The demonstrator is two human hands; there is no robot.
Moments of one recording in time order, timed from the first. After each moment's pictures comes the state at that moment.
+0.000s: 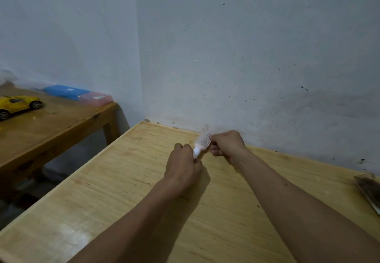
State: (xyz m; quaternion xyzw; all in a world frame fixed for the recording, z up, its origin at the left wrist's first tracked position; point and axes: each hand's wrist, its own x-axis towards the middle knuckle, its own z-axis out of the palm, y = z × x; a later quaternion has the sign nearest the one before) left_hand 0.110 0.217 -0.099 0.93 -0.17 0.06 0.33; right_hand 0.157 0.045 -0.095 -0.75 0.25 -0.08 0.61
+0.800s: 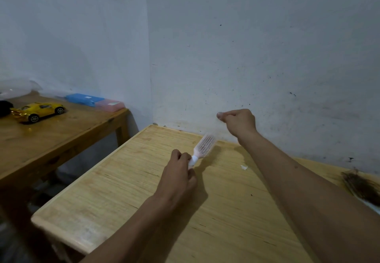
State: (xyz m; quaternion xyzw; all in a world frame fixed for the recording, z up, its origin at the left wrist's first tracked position) left_hand 0.049 0.252 -0.103 0.90 -0.22 0.14 0.36; right_hand 0.107 0.050 -0.009 -0.80 0.16 -0.22 0.53
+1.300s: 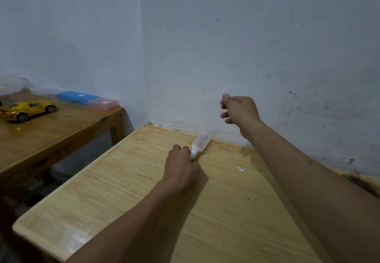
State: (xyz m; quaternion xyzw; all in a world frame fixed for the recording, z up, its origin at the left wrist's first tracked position) left_hand 0.096 0.217 -0.101 0.93 -0.14 0.09 0.33; right_hand 0.108 0.042 0.020 -0.78 0.12 -0.23 0.56
